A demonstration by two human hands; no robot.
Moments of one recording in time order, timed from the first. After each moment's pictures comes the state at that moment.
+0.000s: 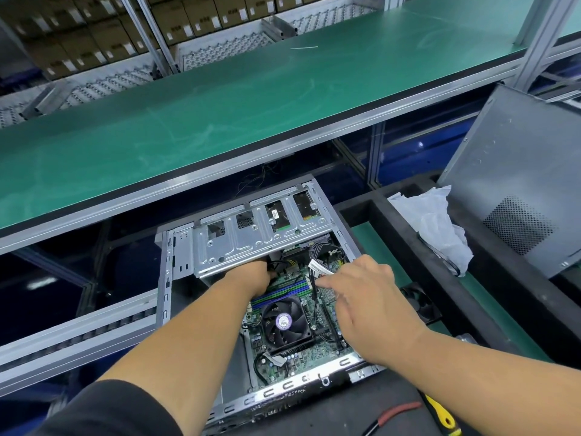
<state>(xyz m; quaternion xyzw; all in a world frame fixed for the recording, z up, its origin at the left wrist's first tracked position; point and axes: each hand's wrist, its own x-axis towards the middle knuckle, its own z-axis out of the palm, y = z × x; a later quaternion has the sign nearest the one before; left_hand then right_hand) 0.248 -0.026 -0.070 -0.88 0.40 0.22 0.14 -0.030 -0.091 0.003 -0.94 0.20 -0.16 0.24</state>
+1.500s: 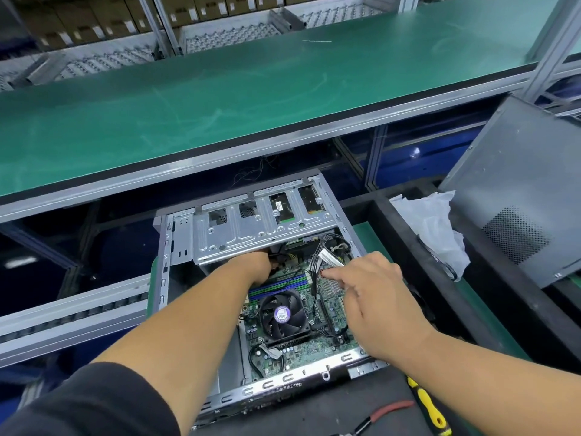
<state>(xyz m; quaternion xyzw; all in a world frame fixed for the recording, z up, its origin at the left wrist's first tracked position) 0.248 -0.035 -0.070 -0.83 0.44 0.24 0.26 -0.030 -0.089 0.009 -0.92 0.23 -0.17 0.27</state>
